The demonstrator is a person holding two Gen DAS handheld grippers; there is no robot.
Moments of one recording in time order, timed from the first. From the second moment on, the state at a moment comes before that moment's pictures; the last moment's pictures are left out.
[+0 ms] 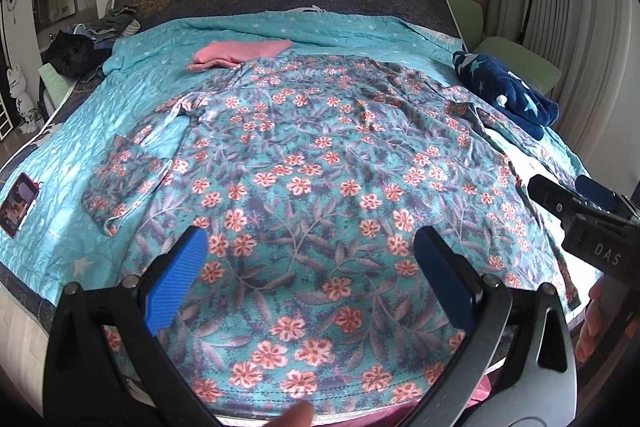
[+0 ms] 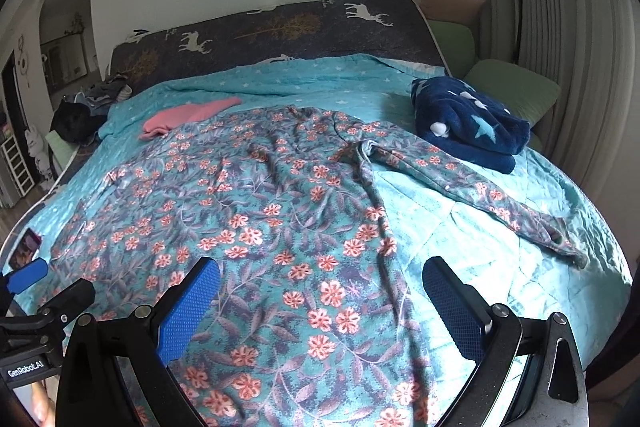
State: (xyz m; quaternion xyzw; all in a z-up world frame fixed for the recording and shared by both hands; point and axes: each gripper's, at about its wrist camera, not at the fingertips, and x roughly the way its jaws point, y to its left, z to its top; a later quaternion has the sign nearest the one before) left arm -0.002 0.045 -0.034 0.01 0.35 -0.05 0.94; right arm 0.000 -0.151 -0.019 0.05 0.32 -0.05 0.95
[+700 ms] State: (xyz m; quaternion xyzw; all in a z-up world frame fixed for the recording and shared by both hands) left arm 0.007 0.048 -0.043 0.02 0.36 -0.03 0.93; right arm 0.009 -0.142 -0.024 0.04 0.33 -0.04 0.94
